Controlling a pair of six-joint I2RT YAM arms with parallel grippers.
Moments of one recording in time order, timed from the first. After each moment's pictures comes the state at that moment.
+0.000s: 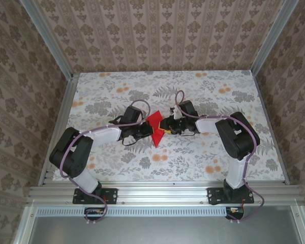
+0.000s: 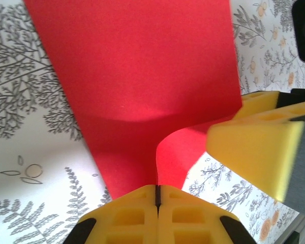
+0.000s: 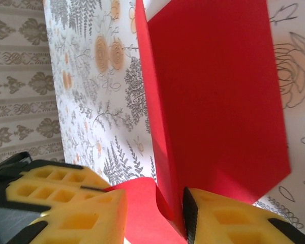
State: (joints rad) left arm -0.62 1.63 0.83 -0.10 0.39 -0.79; right arm 0.43 1.89 0.95 0.14 -0.71 0.81
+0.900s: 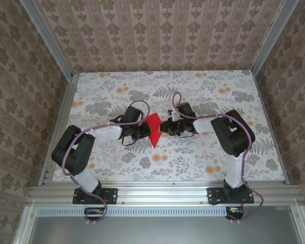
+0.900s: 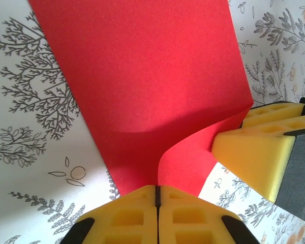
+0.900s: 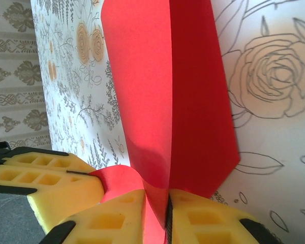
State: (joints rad) left arm -0.61 1.66 0.86 -0.17 0.34 -0.78; right arm 0.44 1.96 0.97 0.14 -0.71 0.76
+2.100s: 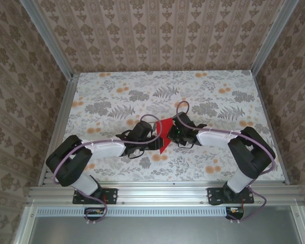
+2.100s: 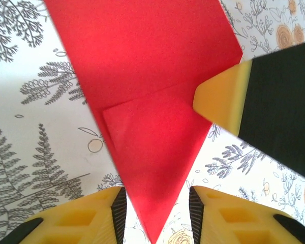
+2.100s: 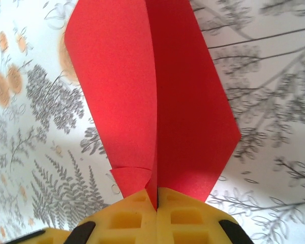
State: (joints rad) left arm -0.88 1.54 0.68 0.05 0.18 -0.72; right arm 0.62 1.63 0.82 -0.15 -0.10 1.08
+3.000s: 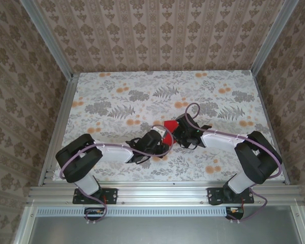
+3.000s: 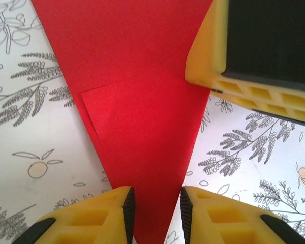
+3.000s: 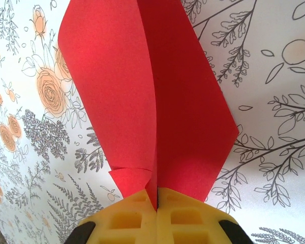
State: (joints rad) left arm -1.03 1.64 0.68 0.19 -0.02 -0.52; right arm 0.60 1.55 0.78 -0.19 -0.06 1.32
